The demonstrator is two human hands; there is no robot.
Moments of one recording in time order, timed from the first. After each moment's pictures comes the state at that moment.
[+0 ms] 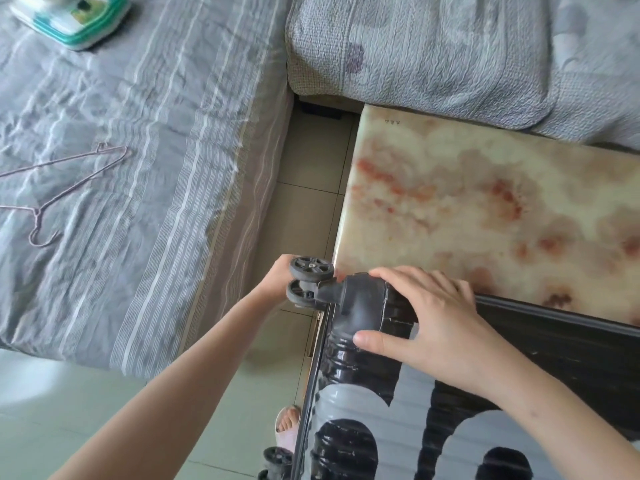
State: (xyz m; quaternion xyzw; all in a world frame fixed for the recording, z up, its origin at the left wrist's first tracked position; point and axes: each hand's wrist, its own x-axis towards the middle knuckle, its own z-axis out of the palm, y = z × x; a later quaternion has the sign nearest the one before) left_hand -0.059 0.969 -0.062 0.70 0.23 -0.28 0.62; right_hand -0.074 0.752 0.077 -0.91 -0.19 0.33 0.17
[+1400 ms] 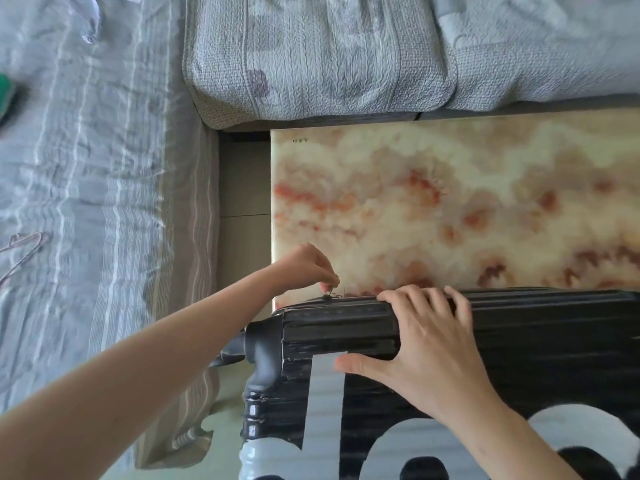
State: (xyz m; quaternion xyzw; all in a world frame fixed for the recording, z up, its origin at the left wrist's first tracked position) left_hand 0.047 0.845 -0.044 0.83 -0.03 -0.42 0.38; right_hand -0.083 0.672 0.043 -0.98 -0.04 0.15 0.10
